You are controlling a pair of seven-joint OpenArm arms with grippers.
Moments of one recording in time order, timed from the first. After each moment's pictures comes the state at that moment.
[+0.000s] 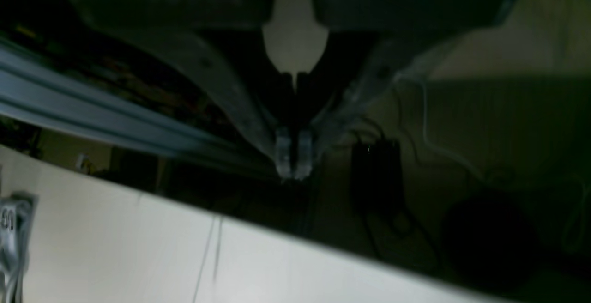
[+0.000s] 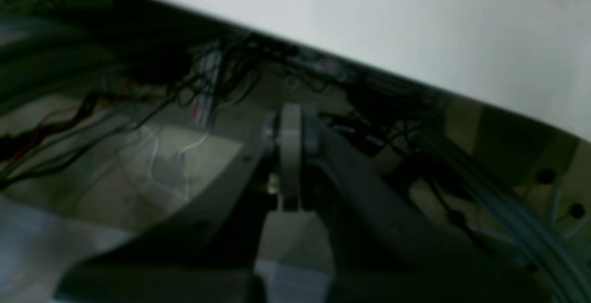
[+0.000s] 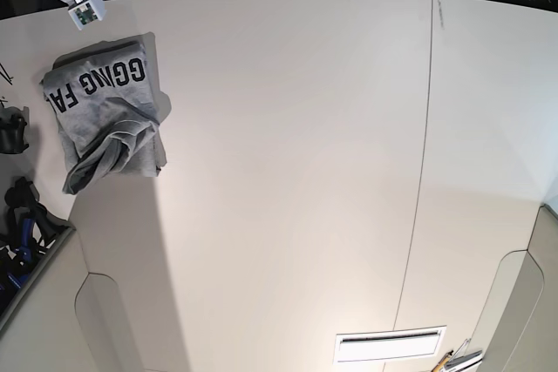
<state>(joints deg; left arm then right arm) 60.5 -20.3 -60.6 99.4 -80.0 -34.6 69.0 -51.5 19.8 19.5 134.6 25.7 19.4 -76.0</state>
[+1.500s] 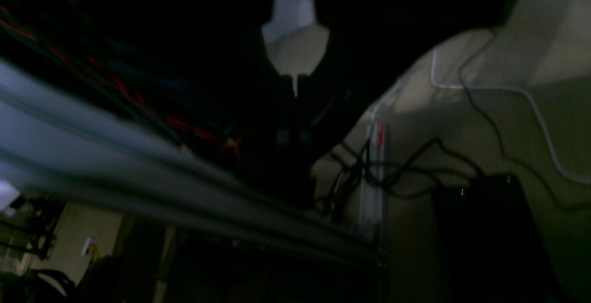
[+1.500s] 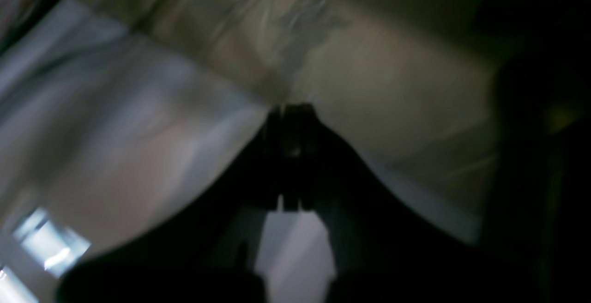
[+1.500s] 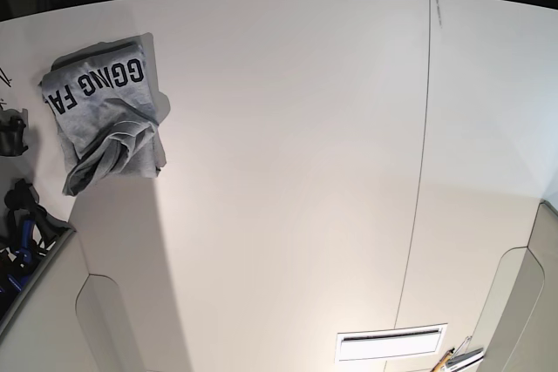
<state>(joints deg) 32.6 -16.0 -3.0 57.0 -37.4 -34.6 23.3 -19.1 18.2 -12.3 53.0 24.8 29.9 -55.8</state>
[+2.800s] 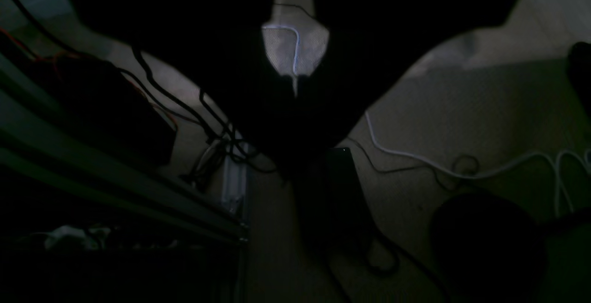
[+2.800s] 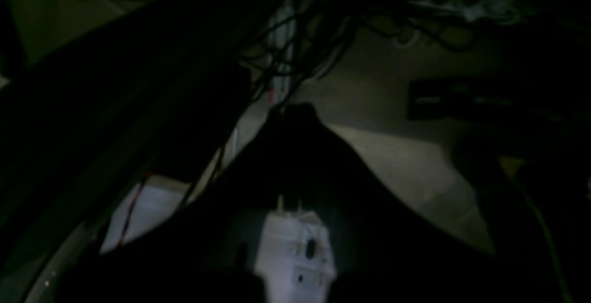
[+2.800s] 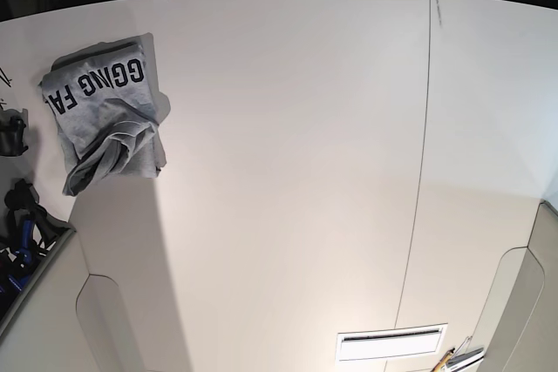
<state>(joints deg) 20.6 -9.3 -2.9 46.3 -4.0 -12.4 11.0 -10.3 6.3 -13.5 46.8 15.6 7.1 -39.1</state>
